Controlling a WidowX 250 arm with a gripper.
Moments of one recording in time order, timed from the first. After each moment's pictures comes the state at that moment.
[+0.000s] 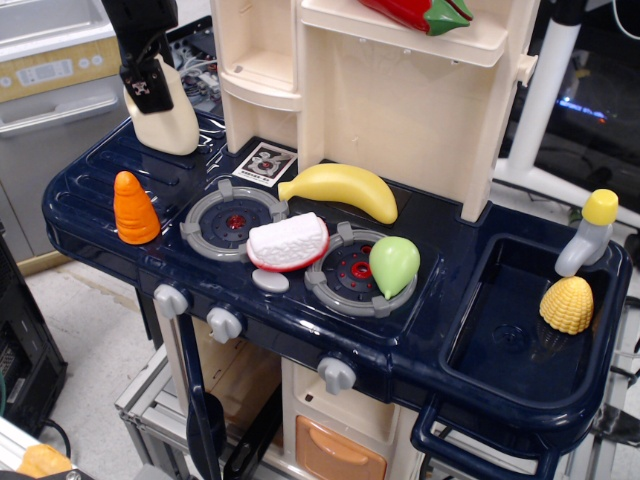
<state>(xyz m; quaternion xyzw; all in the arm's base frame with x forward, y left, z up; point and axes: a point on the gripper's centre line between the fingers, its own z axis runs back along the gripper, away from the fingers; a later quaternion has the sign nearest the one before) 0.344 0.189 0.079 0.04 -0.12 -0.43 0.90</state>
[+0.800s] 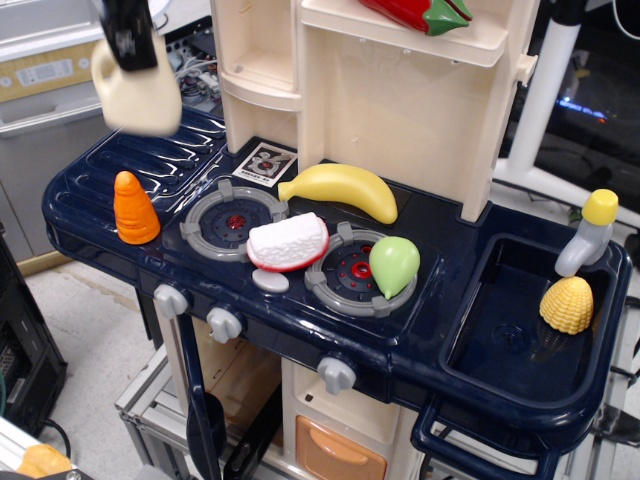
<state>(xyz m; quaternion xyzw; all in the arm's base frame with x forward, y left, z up) 0.306 0.158 0.144 0.03 -0.07 -0.36 0.93</state>
